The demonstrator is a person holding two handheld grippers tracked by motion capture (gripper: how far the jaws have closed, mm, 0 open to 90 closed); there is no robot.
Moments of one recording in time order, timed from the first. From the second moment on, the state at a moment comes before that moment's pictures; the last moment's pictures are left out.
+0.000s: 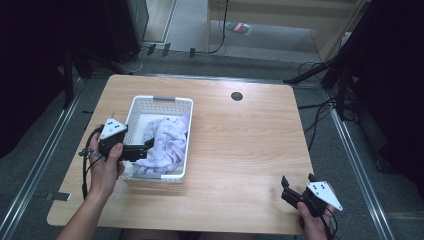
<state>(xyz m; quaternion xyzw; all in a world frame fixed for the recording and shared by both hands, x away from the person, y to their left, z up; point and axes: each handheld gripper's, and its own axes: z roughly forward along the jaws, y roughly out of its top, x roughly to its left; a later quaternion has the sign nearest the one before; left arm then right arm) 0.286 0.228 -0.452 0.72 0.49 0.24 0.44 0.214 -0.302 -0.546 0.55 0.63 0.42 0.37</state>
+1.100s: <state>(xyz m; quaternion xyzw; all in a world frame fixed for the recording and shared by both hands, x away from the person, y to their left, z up) 0.350 0.182 -0.499 0.81 0.47 0.16 0.30 0.214 -0.302 -0.546 0.54 0.63 0.42 0.36</state>
